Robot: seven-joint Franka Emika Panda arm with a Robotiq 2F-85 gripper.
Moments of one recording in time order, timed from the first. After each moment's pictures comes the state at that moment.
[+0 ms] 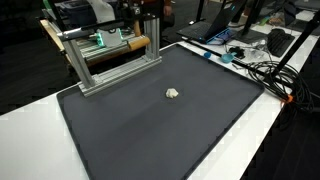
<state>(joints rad) -0.03 -0.73 0.01 -2.74 -0.02 2.17 0.03</state>
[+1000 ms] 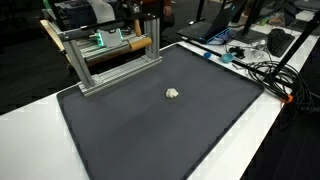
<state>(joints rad) -0.02 -0.73 -0.01 -2.74 -0.01 2.15 -0.01</state>
